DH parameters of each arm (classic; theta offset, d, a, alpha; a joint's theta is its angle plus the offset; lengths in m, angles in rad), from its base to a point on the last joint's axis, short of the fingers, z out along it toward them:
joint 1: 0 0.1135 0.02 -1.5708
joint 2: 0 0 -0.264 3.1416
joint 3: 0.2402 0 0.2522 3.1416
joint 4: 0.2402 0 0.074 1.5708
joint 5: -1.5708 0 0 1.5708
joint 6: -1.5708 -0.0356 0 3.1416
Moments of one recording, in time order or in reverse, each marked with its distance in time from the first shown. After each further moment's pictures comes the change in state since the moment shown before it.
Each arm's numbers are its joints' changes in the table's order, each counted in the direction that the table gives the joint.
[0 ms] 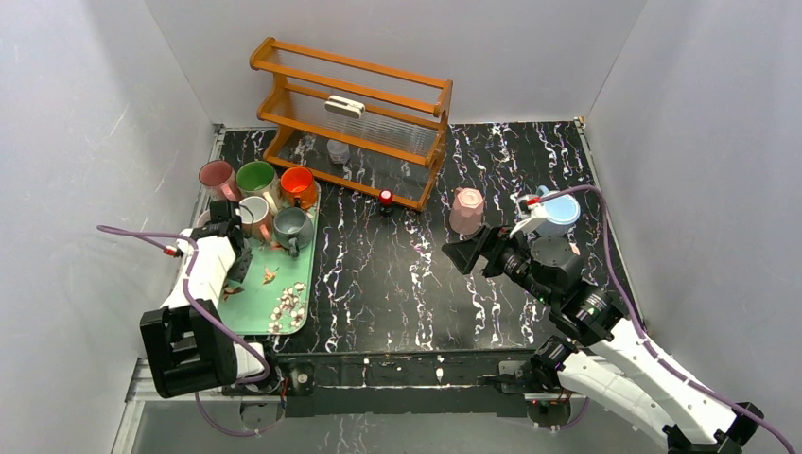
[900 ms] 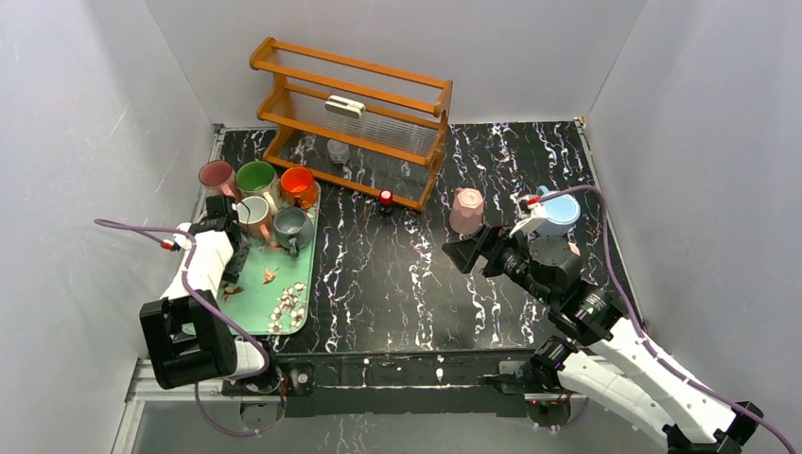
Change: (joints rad) left arm 0.024 0.056 0.019 -0.056 0.011 -0.038; right arm 0.000 0.000 0.000 0.006 -0.012 -0.009
